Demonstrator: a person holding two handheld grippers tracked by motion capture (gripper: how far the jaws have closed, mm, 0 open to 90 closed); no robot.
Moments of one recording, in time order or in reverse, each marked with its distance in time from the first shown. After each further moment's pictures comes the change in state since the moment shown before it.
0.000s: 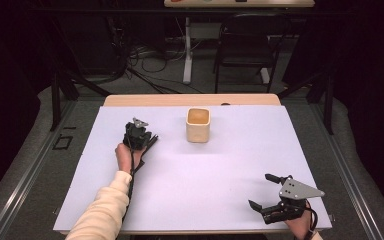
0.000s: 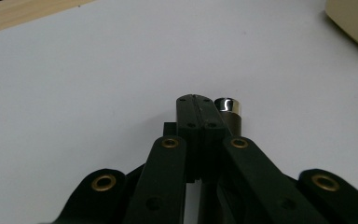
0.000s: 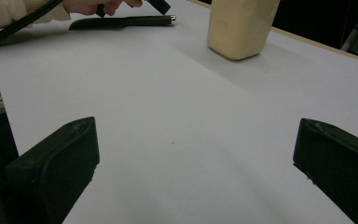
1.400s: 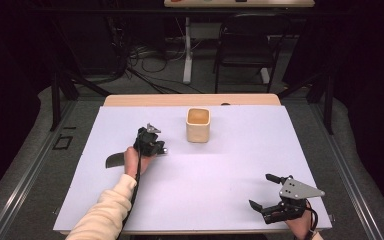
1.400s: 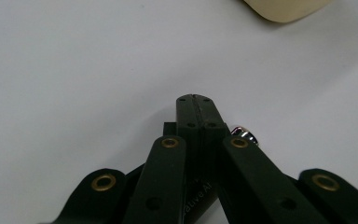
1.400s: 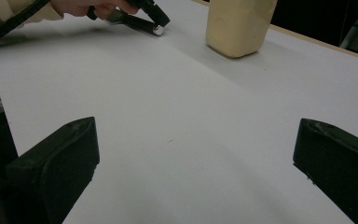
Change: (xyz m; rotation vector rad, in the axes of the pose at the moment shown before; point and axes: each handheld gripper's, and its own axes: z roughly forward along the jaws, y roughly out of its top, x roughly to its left) left arm -0.038 0.000 -0.003 0.095 -0.182 0.119; right arm -0.001 0.000 0.000 0.009 -0.006 0.002
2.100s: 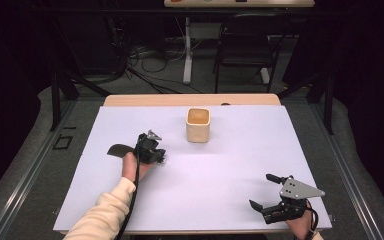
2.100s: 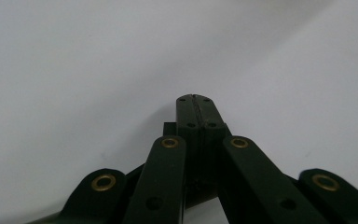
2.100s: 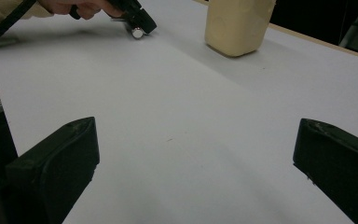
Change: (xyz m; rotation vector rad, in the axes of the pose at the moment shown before) left arm -0.014 -0.013 -0.013 0.057 -0.070 0.024; right arm 0.000 0.000 -0.001 0.005 -0.002 0.004
